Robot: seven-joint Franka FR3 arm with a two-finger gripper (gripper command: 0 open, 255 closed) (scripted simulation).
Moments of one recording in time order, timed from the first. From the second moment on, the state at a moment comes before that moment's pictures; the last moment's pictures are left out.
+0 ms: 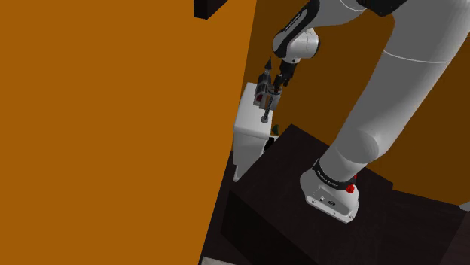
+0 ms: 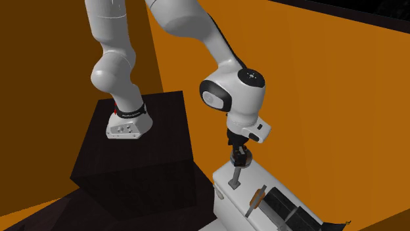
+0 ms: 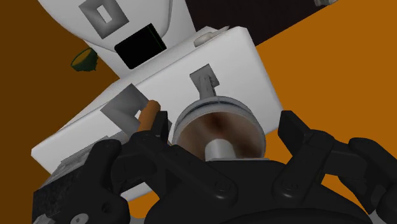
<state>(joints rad) -0.17 0.20 -0.50 -2.33 0.14 2.49 -0.74</state>
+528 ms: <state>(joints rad) -0.19 0.25 -0.48 -2.33 0.19 2.54 -0.78</state>
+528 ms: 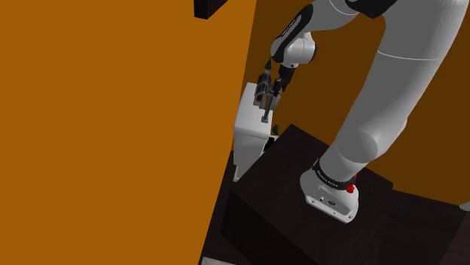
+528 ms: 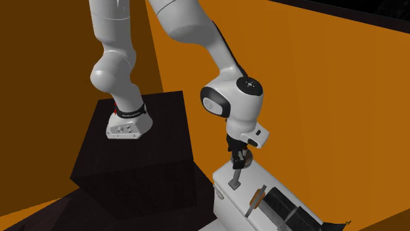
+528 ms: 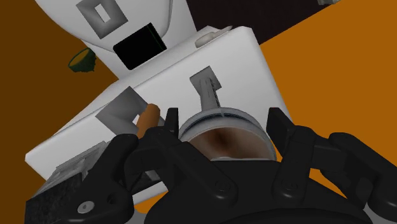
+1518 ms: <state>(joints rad) -0.17 0.18 -0.51 -2.32 0.12 2.46 -0.73</state>
